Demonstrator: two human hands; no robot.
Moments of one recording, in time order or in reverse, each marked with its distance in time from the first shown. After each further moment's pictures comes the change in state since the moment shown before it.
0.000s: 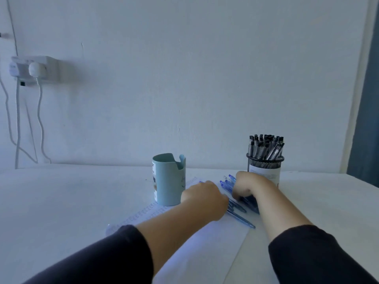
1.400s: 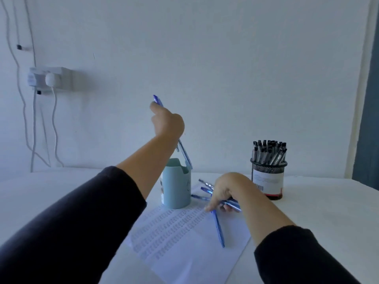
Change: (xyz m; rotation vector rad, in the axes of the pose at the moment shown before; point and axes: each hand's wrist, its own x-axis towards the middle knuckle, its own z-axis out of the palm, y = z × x) left_hand 0.051 -0.043 -0.140 -1.452 0.630 -0.347; right_hand -0.019 -0.054 -0.011 0.053 -0.437 -0.052
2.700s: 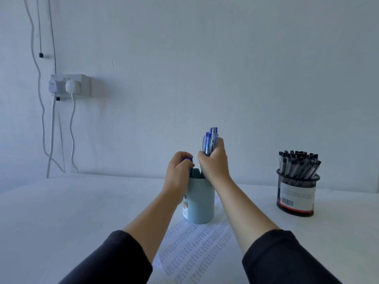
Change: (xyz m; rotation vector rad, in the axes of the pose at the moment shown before) left_hand 0.006 -0.085 -0.067 0.052 -0.338 0.122; right_hand 0.022 -0.091 -0.008 1.035 1.026 -0.780
